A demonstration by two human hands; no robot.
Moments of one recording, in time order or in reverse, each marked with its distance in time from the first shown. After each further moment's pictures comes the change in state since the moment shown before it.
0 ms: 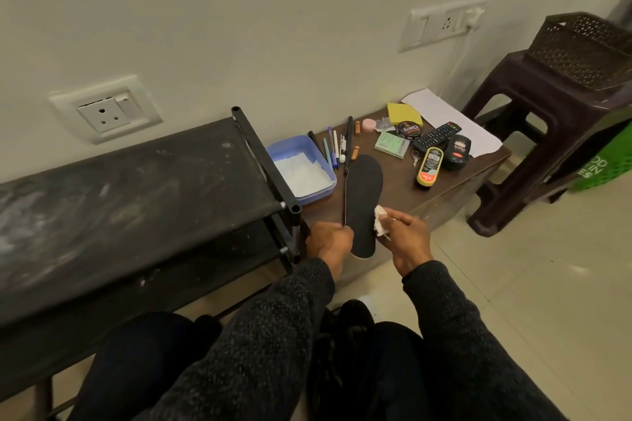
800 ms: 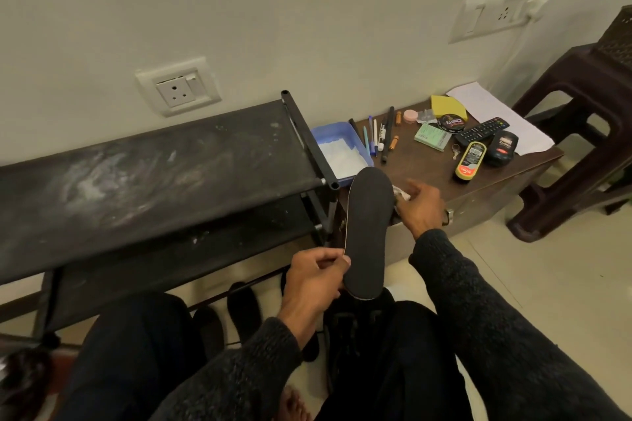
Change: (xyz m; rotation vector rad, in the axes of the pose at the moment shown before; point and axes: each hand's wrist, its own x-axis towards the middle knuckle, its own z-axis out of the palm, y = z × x) left_hand -0.113 -0.065 -0.109 -0.227 -0.114 0.146; right_hand 0.006 -0.006 0.028 -0.705 -0.020 -0.309
